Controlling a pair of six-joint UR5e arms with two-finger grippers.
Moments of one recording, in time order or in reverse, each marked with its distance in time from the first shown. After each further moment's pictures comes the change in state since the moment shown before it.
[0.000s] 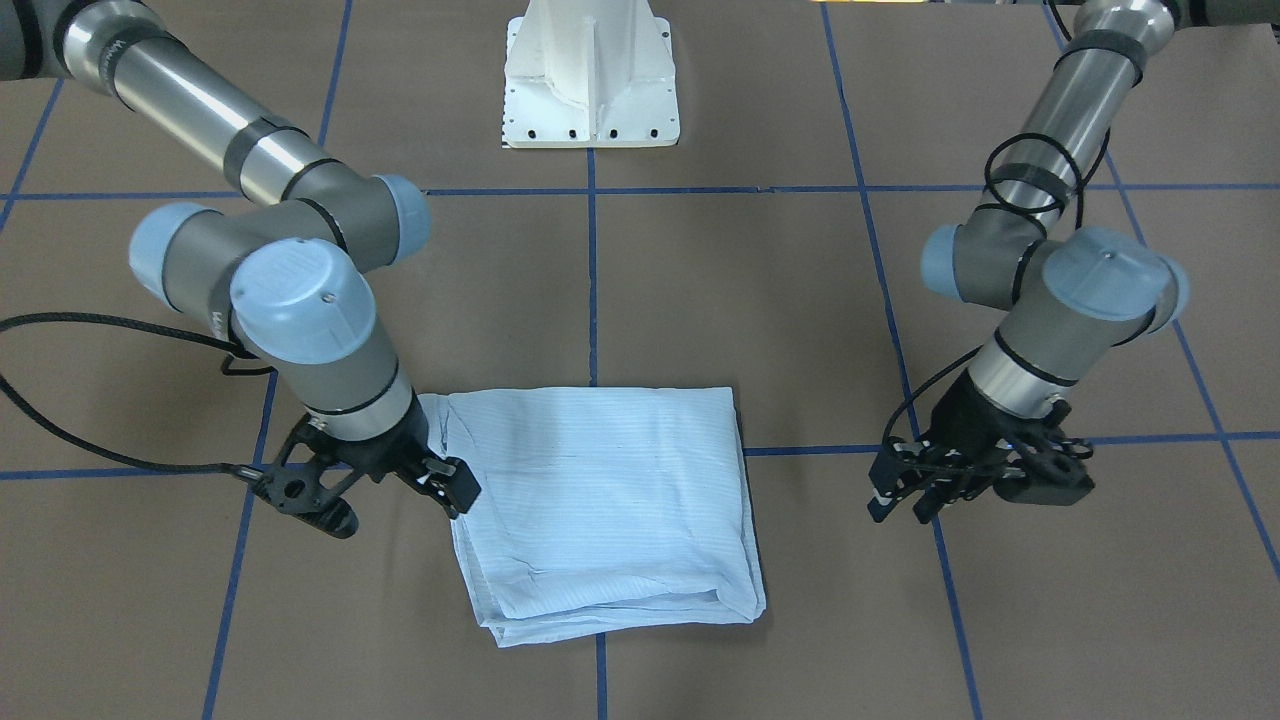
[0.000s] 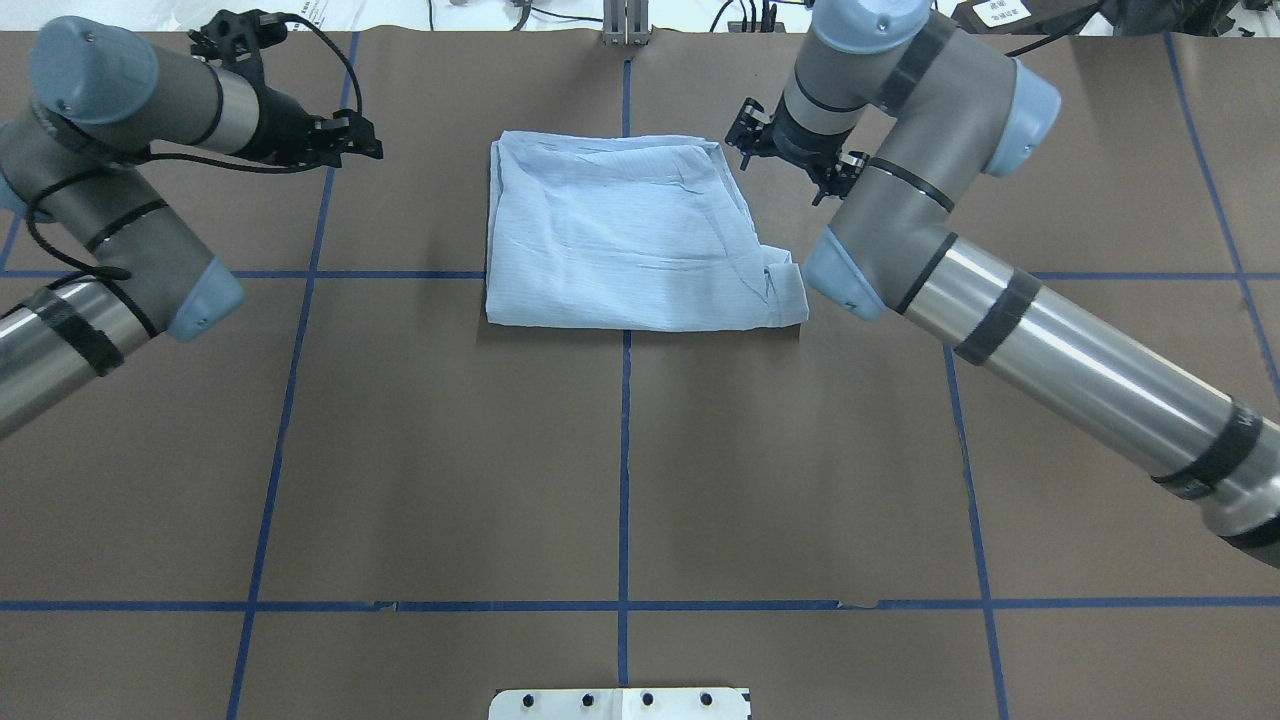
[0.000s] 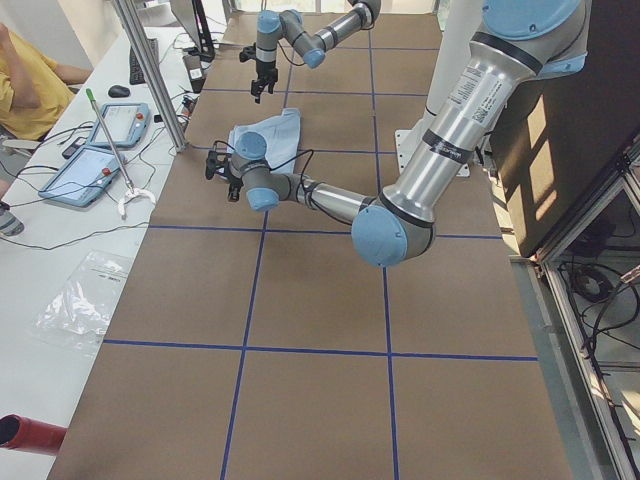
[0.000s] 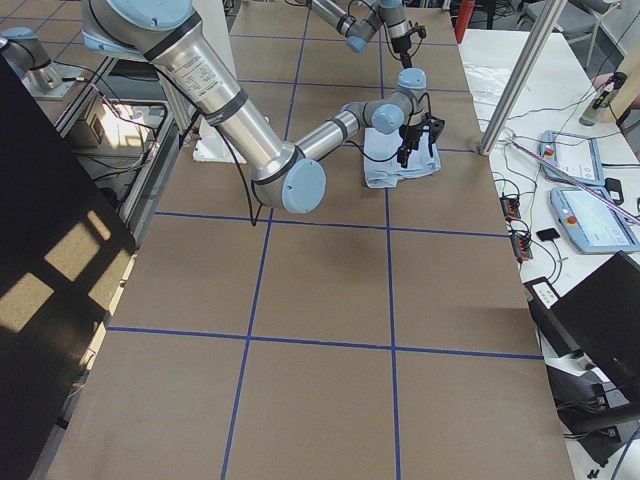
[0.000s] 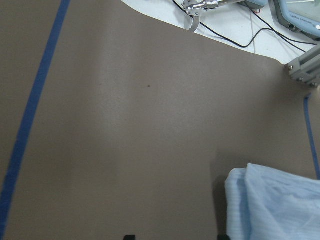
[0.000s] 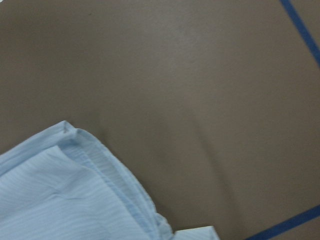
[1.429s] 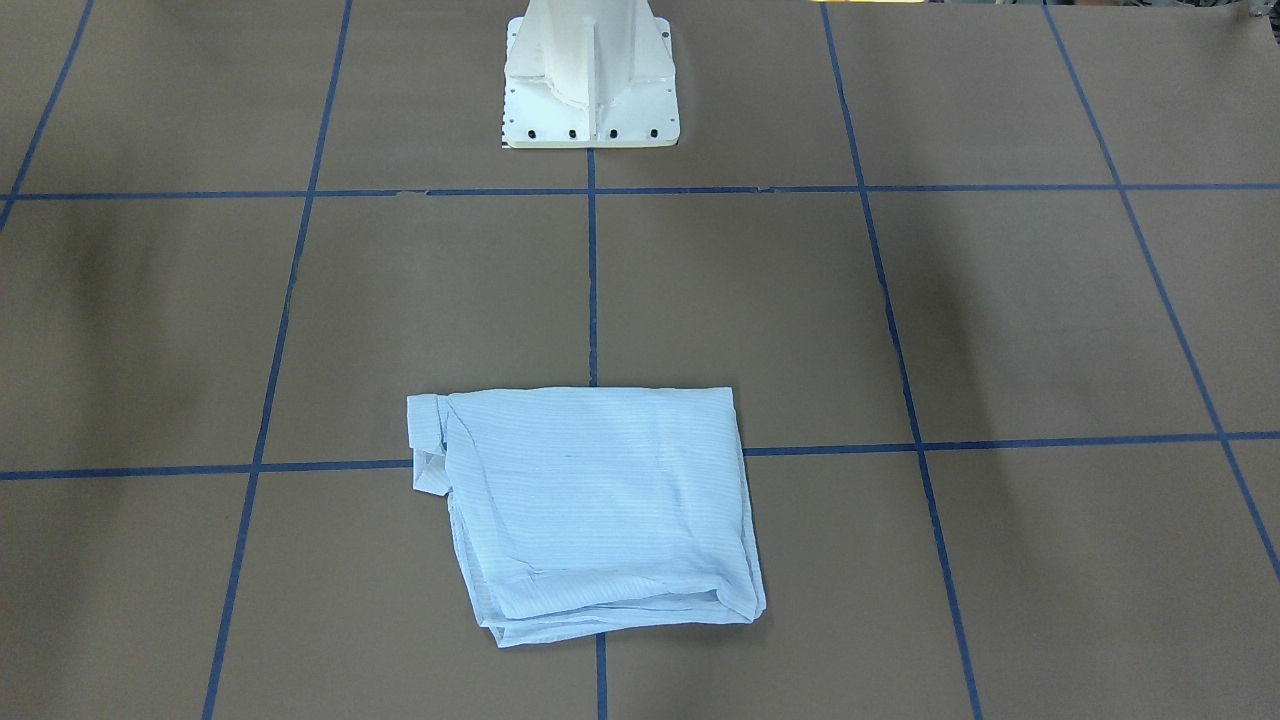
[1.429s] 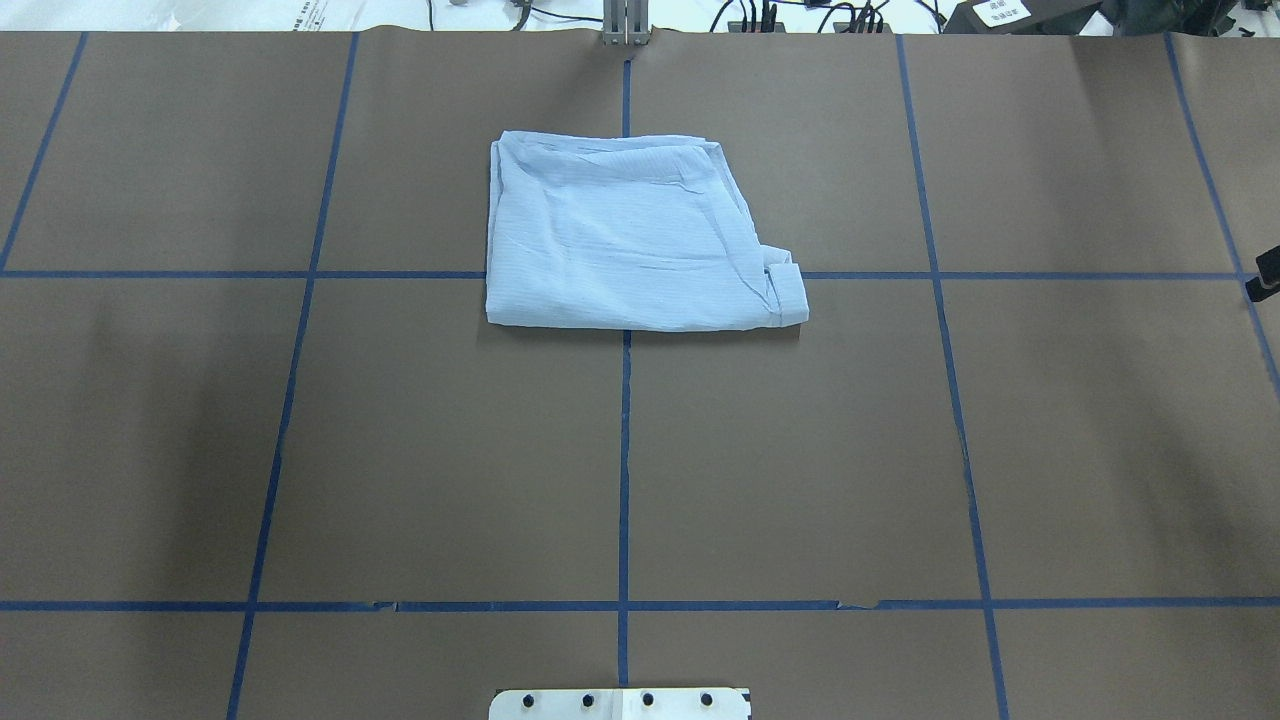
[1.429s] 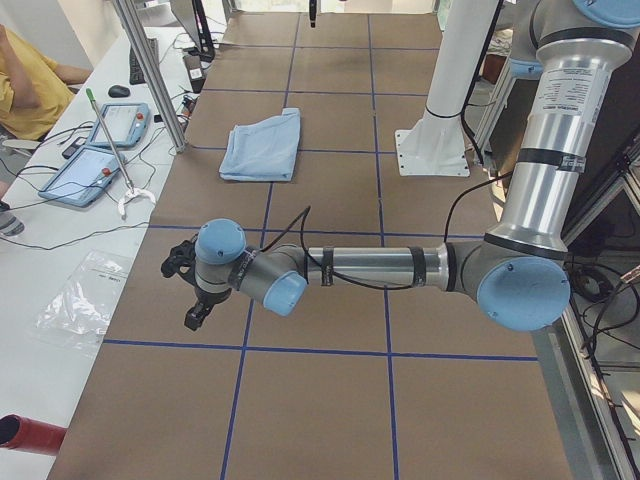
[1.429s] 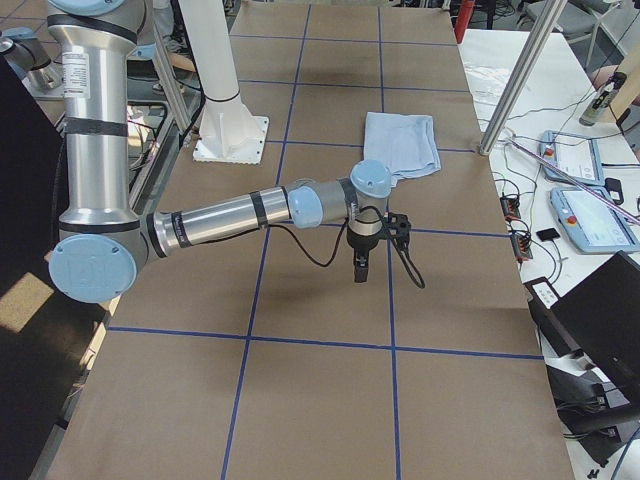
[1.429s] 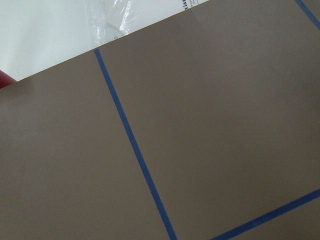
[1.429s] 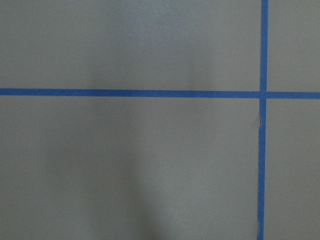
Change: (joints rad) left arm -0.536 0.341 -0.104 0.369 -0.268 1.091; right arm 0.457 -0.767 0.472 -0.171 0.299 -1.024
